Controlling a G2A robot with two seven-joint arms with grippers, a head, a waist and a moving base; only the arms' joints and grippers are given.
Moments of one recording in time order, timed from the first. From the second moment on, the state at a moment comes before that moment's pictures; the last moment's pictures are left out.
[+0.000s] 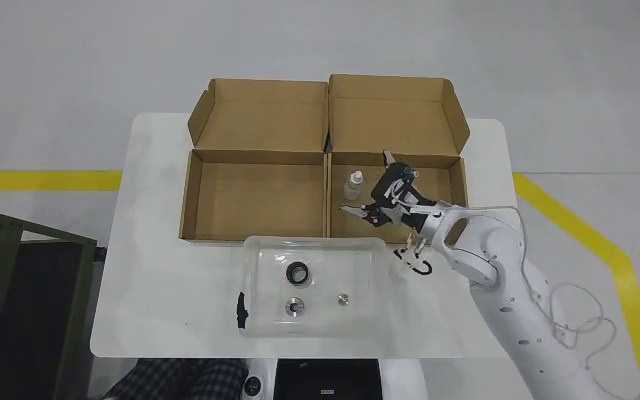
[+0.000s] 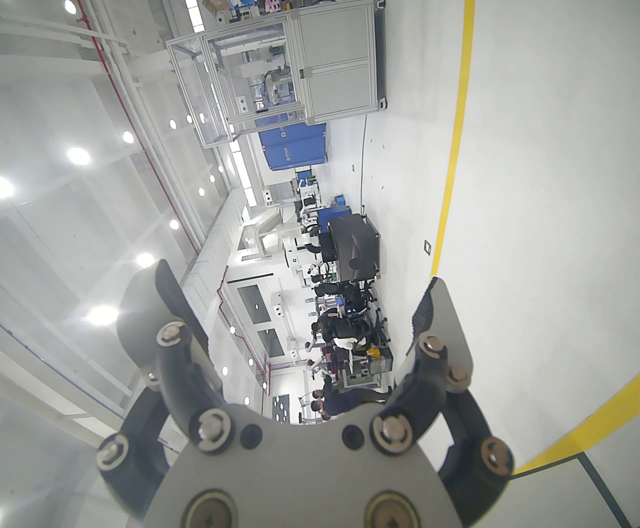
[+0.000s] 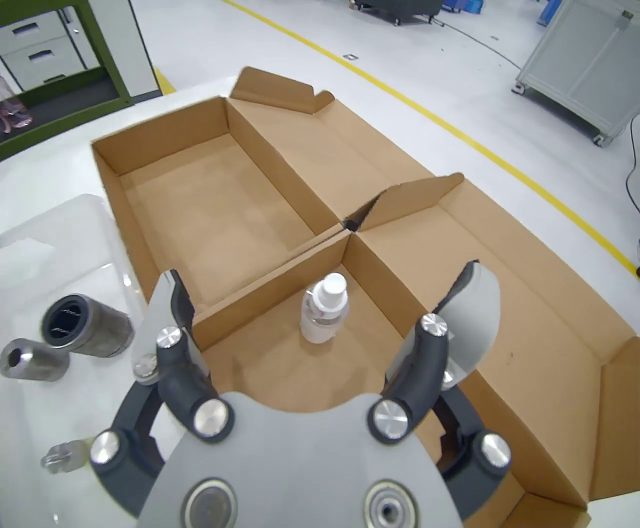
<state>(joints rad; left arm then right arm) -0.01 -0.37 -0.75 -1.25 2.03 -0.40 0.22 -1.17 -1.13 1.22 -1.86 -1.15 -0.55 0.37</state>
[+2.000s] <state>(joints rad) -0.01 -0.37 -0.75 -1.25 2.03 -0.40 0.22 -1.33 -1.08 0.98 -2.09 -1.44 -0.78 0.84</state>
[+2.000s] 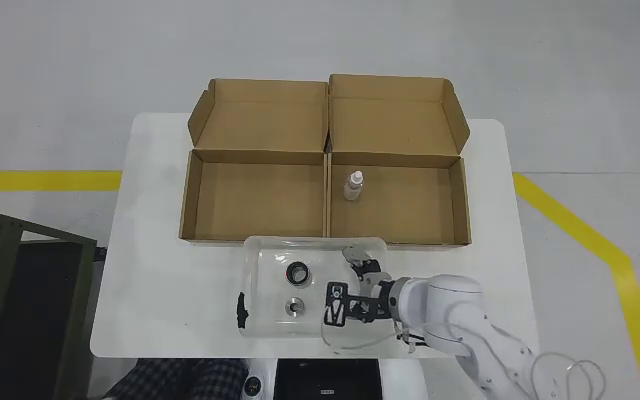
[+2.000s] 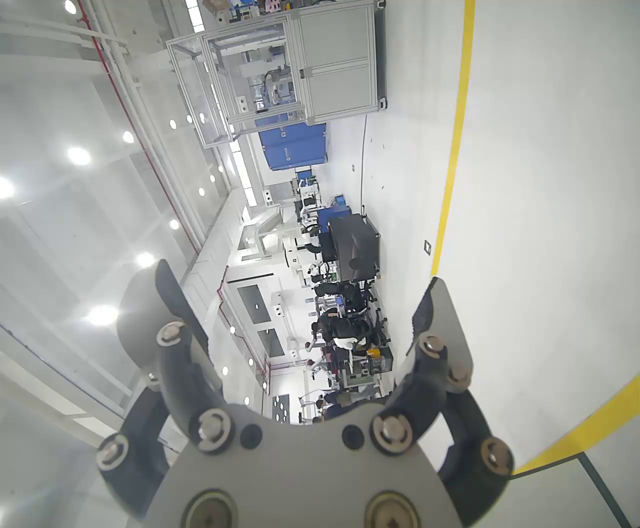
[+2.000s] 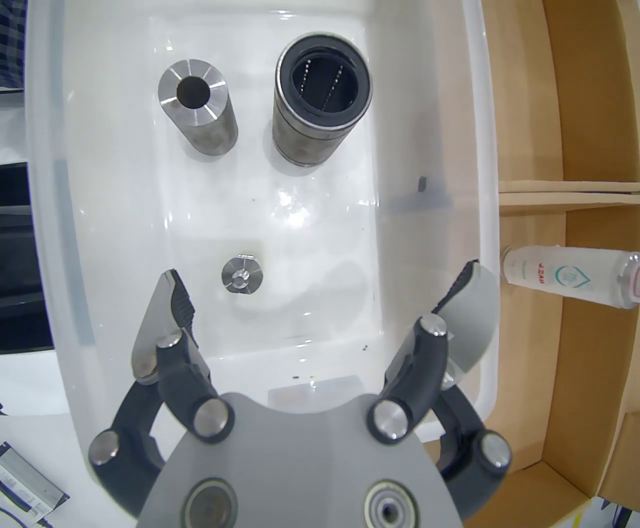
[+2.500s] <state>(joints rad) -0.01 -0.37 -0.75 -1.25 2.03 -0.40 0.22 -1.29 -1.09 0.91 -2.02 -1.45 -0.77 0.89</state>
